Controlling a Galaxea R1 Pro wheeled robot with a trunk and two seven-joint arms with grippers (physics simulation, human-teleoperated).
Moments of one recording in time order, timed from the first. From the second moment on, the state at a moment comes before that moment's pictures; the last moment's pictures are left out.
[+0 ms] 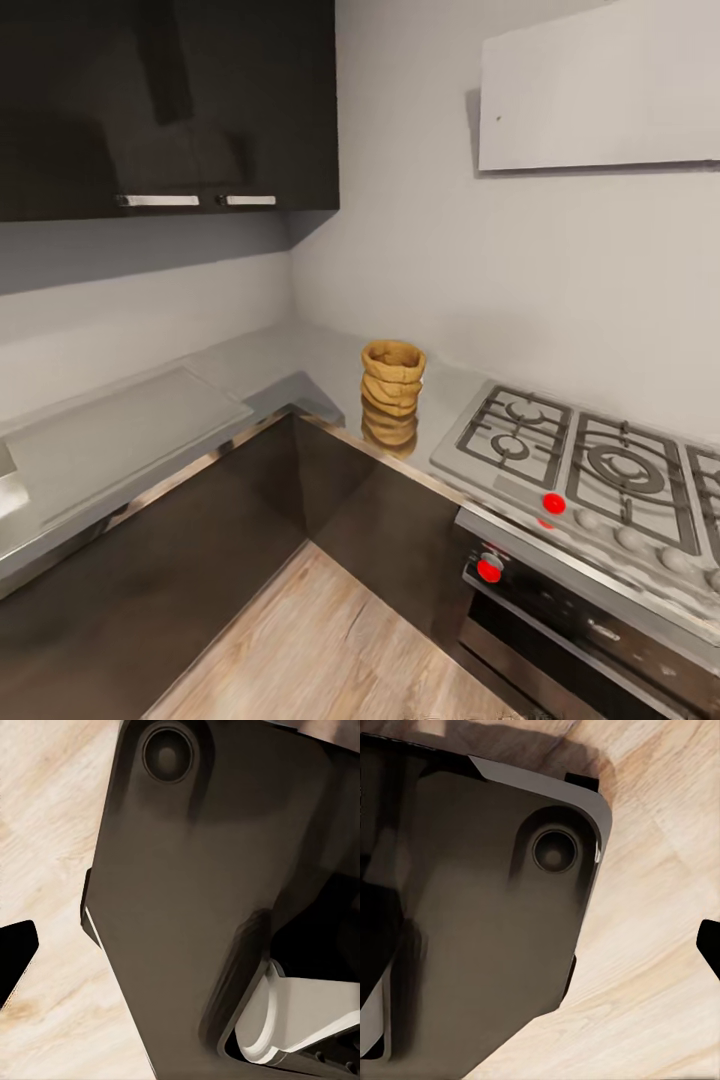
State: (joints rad) left arm 0.00 -0.03 0.02 -0.04 0.27 -0.07 0.00; right arm -0.15 -0.08 -0.61 0.03 0.81 -0.05 0.16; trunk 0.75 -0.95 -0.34
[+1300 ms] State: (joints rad) left arm 0.00 -0.03 0.02 -0.04 0.34 -0.14 0.00; right arm -0.15 0.17 -0.47 -0.29 0.92 0.01 0.16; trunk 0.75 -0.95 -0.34
